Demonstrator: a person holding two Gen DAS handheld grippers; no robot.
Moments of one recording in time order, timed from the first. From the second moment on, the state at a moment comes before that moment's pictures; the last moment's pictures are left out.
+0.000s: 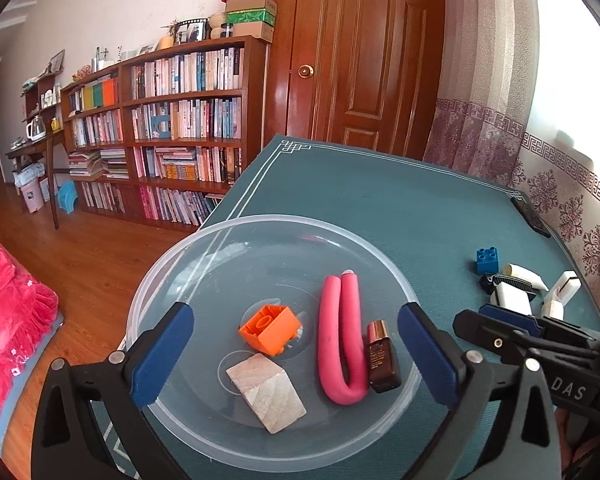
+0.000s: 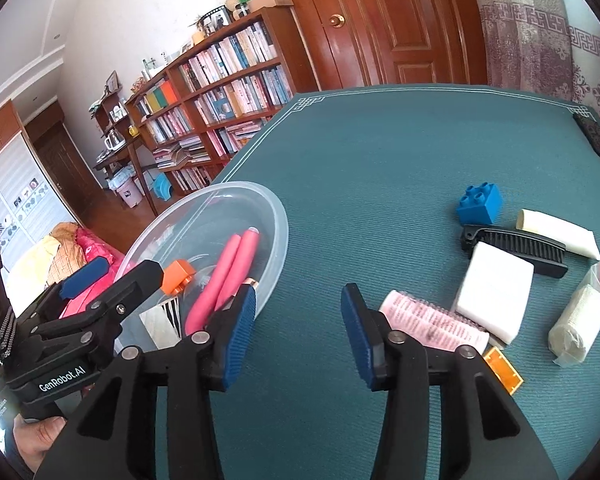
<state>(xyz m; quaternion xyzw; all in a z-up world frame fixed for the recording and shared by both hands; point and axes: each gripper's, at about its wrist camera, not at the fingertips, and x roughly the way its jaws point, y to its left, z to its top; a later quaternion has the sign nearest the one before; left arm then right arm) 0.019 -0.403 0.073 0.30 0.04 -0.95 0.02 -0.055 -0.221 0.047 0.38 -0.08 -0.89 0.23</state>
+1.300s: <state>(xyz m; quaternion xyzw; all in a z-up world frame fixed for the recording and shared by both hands) 0.030 -0.313 0.075 0.30 -0.01 -0.95 -0.06 -0.036 -0.135 0.014 0.41 -0.04 -0.90 0.15</state>
